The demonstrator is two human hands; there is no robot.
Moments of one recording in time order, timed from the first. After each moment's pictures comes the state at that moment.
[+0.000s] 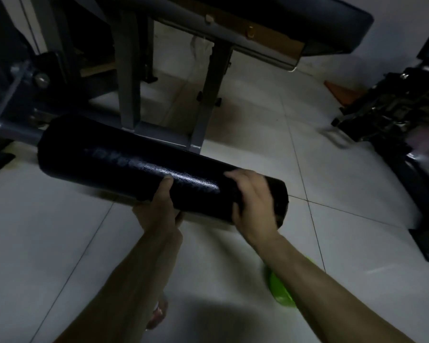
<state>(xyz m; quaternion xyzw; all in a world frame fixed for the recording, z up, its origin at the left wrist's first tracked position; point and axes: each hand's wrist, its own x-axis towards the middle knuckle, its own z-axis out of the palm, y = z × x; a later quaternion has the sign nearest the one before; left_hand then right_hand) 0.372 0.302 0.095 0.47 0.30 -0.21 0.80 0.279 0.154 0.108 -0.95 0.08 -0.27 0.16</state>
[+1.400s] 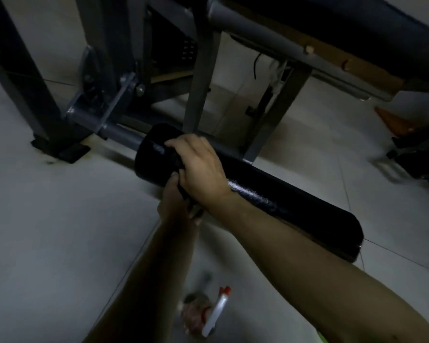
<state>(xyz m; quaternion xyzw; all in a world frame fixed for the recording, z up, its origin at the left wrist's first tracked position) 0.446 0.394 0.091 0.31 0.27 -0.28 0.87 0.474 0.320 0.120 -0.96 -0.11 -0.20 0.15</state>
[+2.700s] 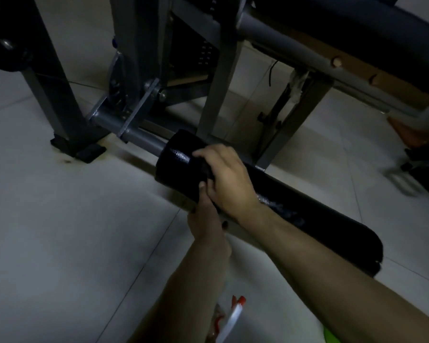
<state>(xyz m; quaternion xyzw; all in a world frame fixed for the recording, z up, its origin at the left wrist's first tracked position) 0.442 0.377 0.080 0.34 0.34 -0.23 0.84 0.470 0.314 0.125 -0.96 -0.12 -0.19 0.15</state>
